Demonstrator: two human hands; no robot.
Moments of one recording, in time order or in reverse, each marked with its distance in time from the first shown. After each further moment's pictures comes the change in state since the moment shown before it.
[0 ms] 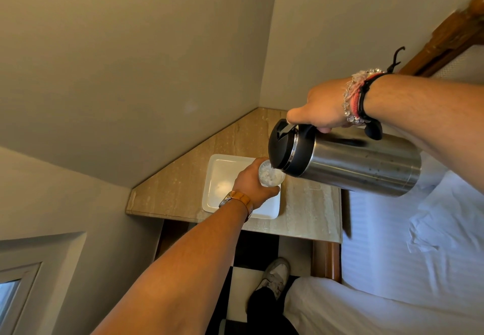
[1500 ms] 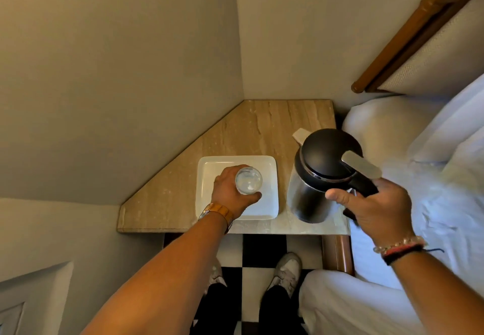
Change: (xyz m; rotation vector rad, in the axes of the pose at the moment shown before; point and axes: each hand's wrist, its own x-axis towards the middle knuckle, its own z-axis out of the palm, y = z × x) left_hand 0.013 -0.053 -0.001 0.110 0.097 0.030; right_hand -0.023 0.083 0.256 1.130 0.823 0.232
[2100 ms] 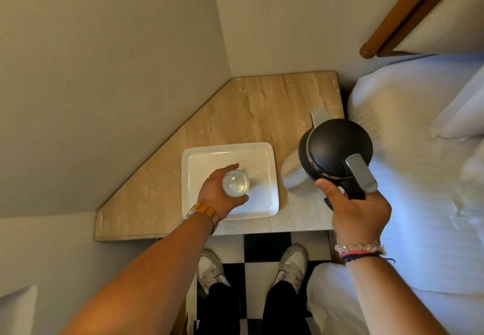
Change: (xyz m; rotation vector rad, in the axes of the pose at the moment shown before) left_hand 0.031 -0.082 0.033 -0.017 -0.138 -0.083; right_hand -0.002 0.076 0.101 0.346 0.375 0.222
